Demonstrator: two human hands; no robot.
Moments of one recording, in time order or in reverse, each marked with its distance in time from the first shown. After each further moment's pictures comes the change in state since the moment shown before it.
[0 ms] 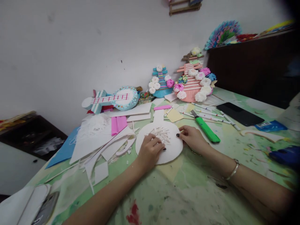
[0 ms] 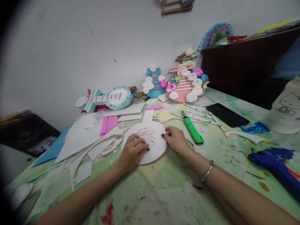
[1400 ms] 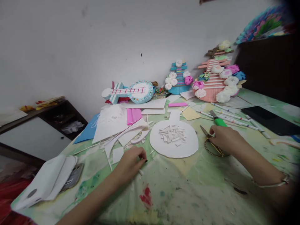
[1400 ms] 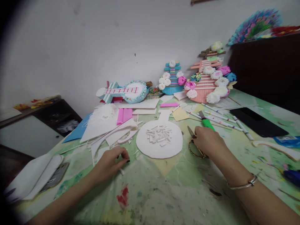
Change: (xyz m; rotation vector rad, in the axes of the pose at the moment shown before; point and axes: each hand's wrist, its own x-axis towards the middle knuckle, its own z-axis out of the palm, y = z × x) left_hand -0.079 0.003 -0.094 -0.162 -0.361 -0.685; right_hand 0.004 0.006 -0.039 -0.933 -0.151 0.129
